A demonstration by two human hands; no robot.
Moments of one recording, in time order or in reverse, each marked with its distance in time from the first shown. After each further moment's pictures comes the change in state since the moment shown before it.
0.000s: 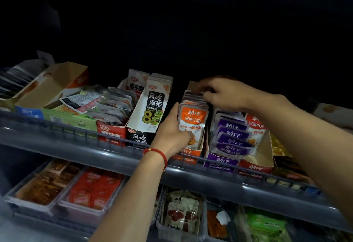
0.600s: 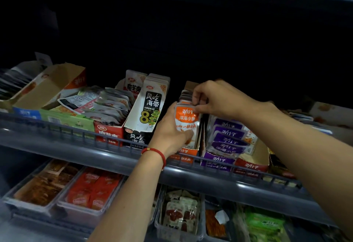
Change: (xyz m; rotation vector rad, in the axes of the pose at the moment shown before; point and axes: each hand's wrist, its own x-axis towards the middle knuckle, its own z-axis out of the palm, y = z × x) left_hand -0.001 -0.001 0.002 -0.029 0.013 0.049; right_hand -0.013 -0.006 0.012 -0.115 0.055 -0.151
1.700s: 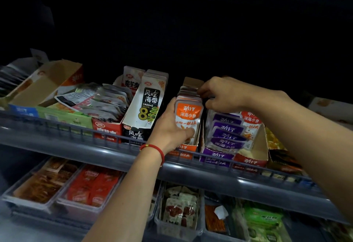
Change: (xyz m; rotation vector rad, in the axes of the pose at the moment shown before) left_hand -0.002 0.004 0.001 0.039 -0.017 -0.001; right_hand -0.005 0.004 -0.007 -0.020 -0.086 0.136
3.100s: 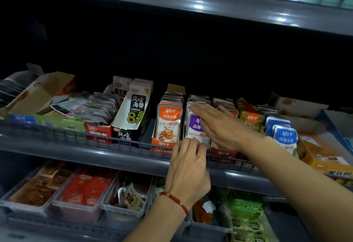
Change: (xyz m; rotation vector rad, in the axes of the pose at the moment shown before) left_hand -0.099 0.011 0.088 0.820 0.063 0.486; right_hand -0.085 0.047 0.050 -0.145 0.082 -0.074
